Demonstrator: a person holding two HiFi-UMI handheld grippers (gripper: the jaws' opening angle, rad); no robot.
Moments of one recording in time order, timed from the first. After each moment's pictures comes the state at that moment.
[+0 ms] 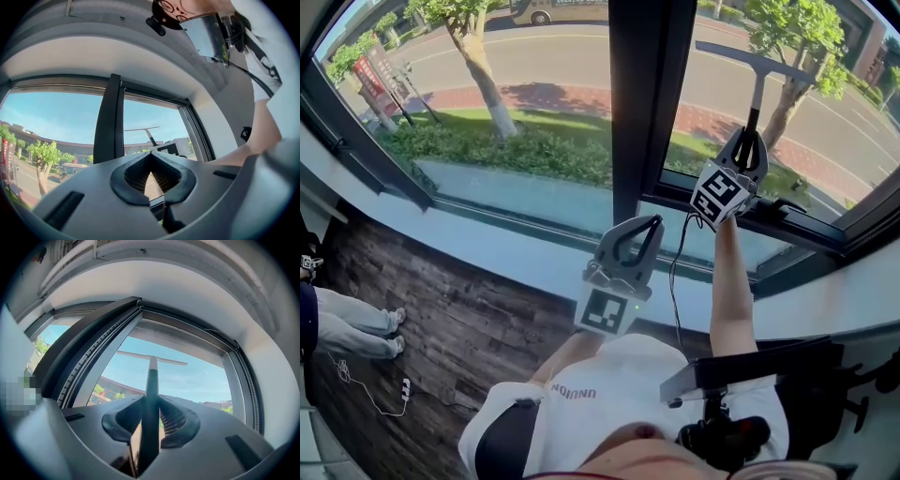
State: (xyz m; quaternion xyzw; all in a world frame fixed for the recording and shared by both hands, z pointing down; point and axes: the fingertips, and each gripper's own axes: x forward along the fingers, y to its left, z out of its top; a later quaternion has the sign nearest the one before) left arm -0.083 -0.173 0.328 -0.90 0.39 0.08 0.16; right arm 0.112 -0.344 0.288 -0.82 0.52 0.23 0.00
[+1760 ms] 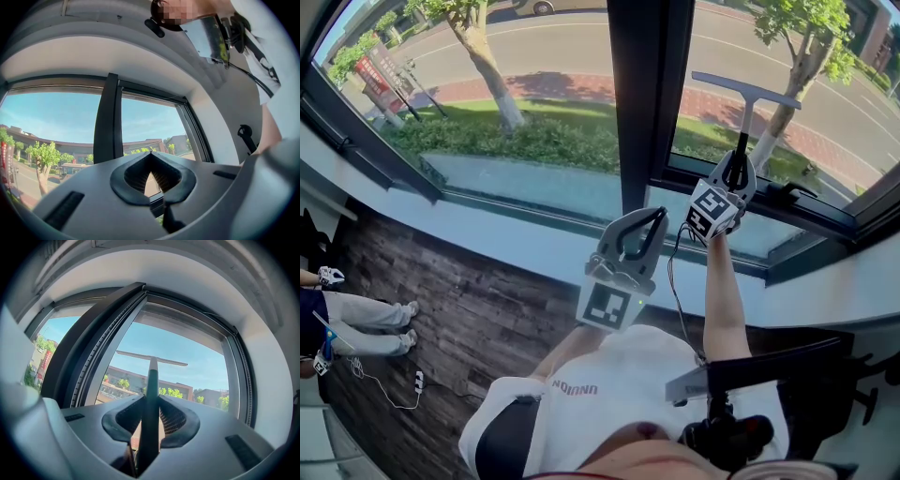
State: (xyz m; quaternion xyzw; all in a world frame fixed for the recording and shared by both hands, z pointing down) left arm -0.087 -0.162 0.332 -0.91 0.38 0.05 0.16; right arm 0.104 -0.323 0.391 -0.83 0.53 0.15 -0.05
